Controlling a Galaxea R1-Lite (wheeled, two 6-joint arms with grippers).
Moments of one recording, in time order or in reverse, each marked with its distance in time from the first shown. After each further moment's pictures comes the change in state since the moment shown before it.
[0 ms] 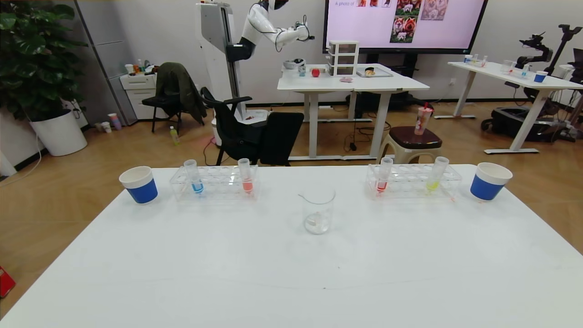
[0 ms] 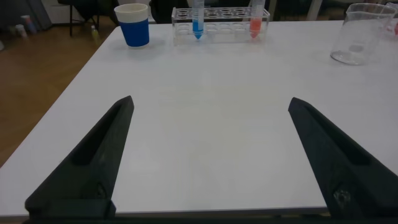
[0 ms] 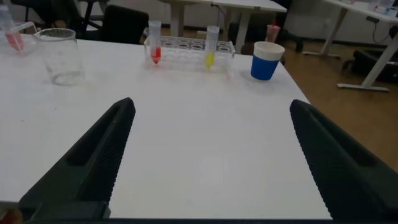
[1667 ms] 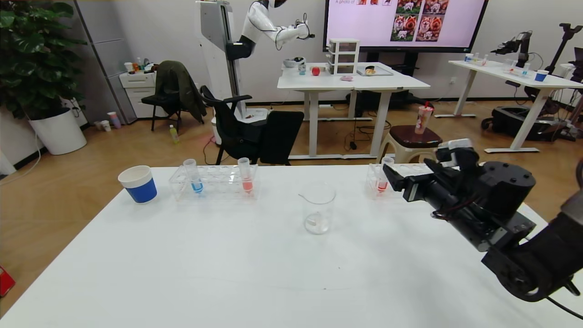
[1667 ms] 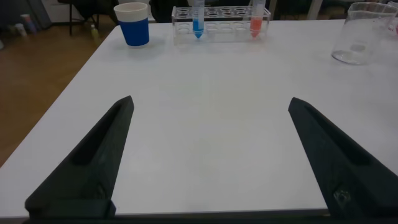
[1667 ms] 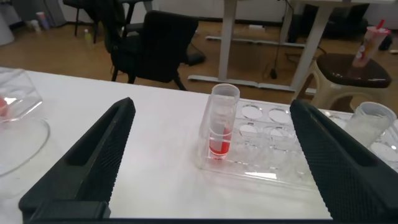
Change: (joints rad) left arm 0.000 0.000 0.000 0.000 0.000 0.000; right arm 0.287 1.930 -0.463 -1.432 -0.123 0.079
